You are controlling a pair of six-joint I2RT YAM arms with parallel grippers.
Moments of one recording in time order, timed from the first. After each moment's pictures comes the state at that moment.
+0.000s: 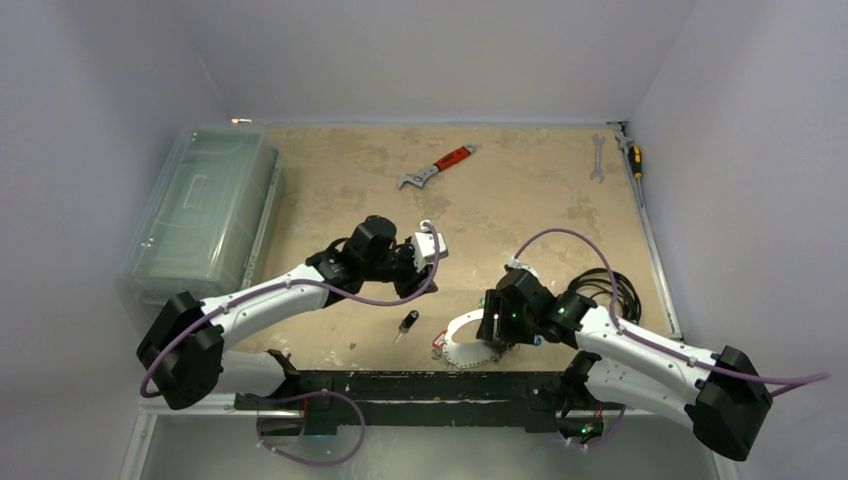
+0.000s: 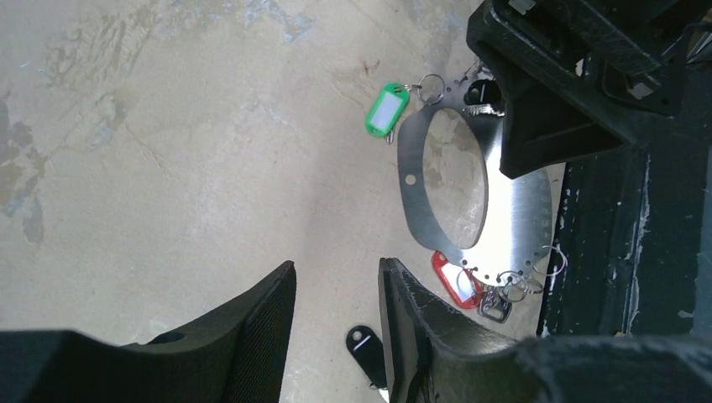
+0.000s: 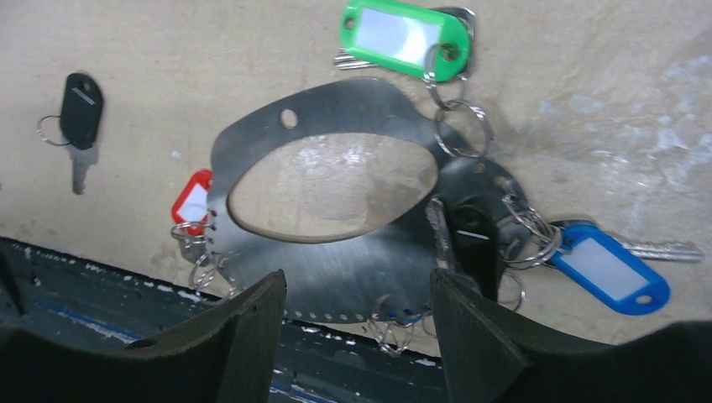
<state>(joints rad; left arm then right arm) -0.80 1.31 0.78 -0.05 0.45 0.20 0.84 0.94 0.49 -0.62 0.05 0.91</state>
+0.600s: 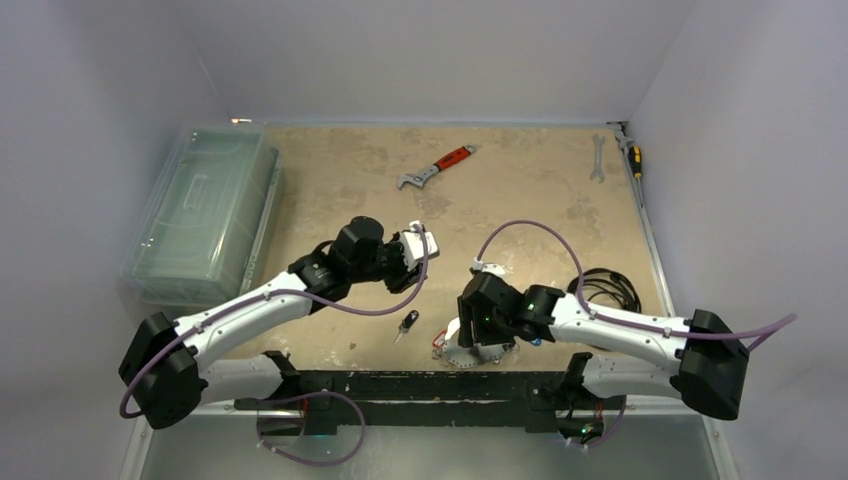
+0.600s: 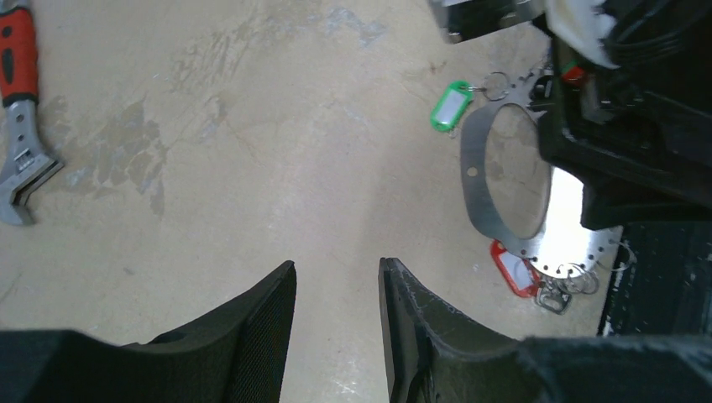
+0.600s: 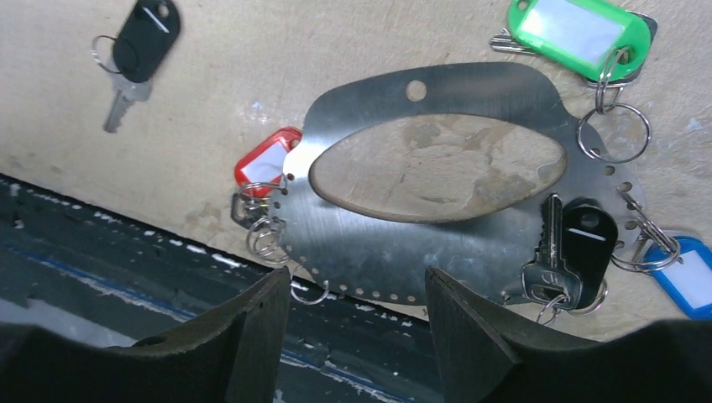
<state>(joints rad) -0.80 1.19 0.78 -0.12 0.26 0.29 1.03 1.13 0.66 -0.63 0.10 0.90</state>
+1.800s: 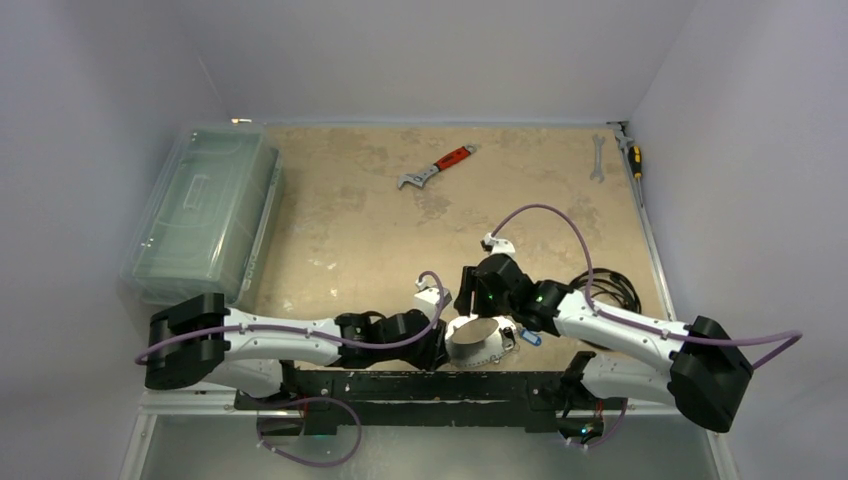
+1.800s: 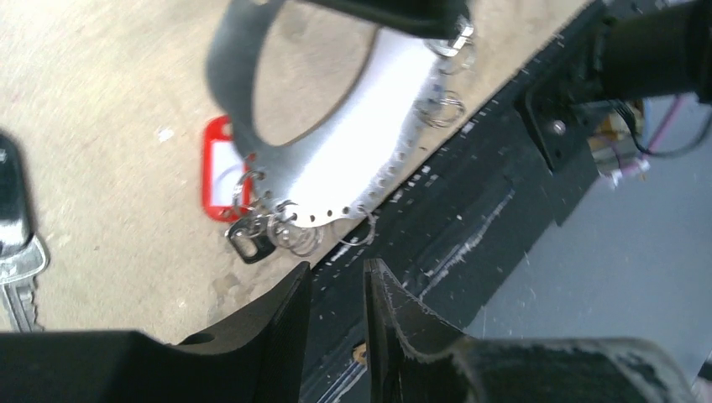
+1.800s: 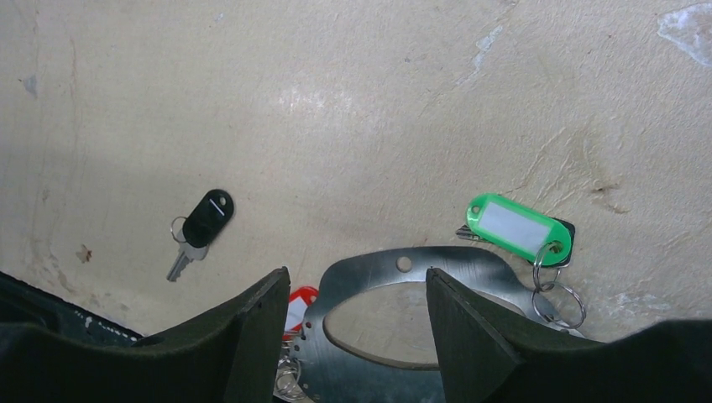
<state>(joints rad) -1.34 1.31 0.59 -0.01 -0.14 -0.82 0.88 1.12 0.59 -0.32 0.19 0.79</state>
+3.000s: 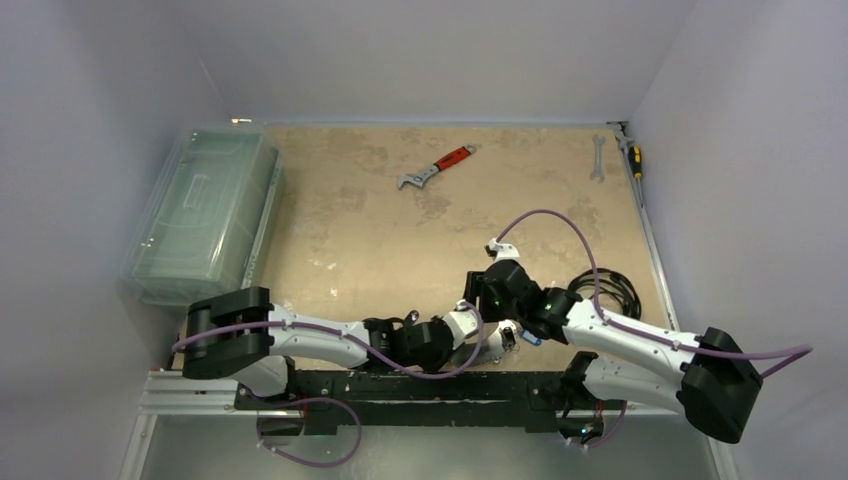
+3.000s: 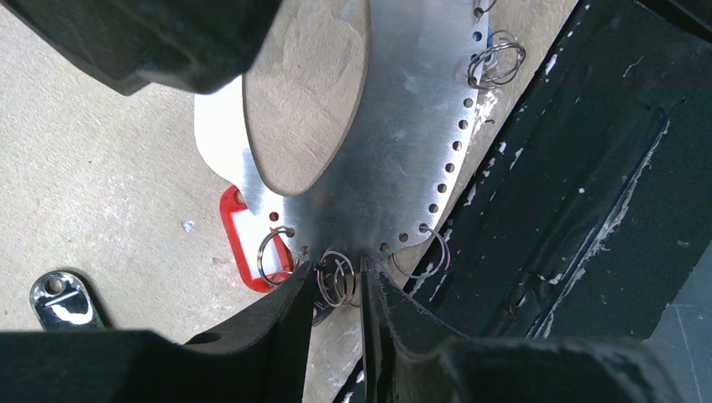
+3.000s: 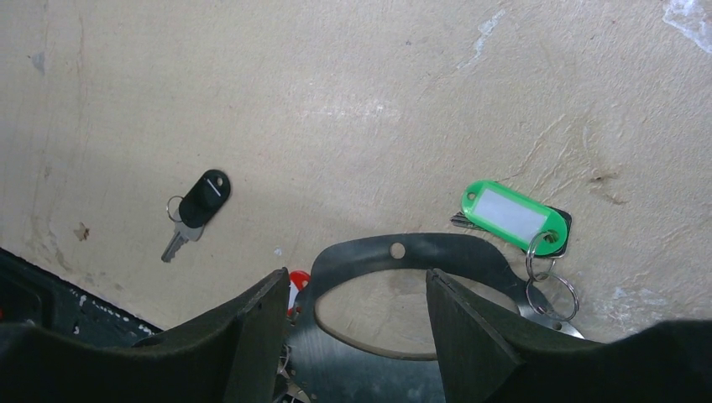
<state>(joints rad) -1.40 1.50 0.66 0.04 -0.21 -0.33 0.88 1.05 0.52 -0.28 0.16 0.77</state>
